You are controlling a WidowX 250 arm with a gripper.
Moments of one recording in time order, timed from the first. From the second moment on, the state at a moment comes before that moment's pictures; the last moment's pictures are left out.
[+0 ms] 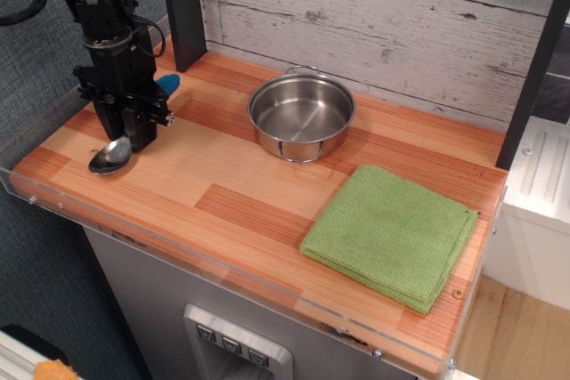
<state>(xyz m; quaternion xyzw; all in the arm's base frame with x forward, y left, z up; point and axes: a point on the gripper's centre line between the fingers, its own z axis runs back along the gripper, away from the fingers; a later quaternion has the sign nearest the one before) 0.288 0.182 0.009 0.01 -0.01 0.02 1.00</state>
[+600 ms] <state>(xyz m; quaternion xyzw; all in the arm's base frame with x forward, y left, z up) 0.288 0.182 0.008 0.02 -0.01 0.04 1.00</state>
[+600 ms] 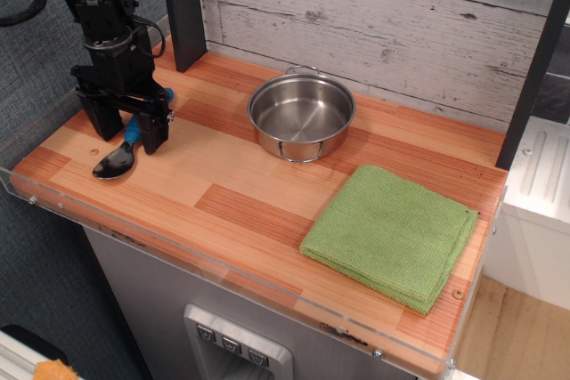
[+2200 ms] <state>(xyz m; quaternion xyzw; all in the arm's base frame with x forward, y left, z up) 0.327 0.146 0.088 0.05 -0.04 0.17 0.98</state>
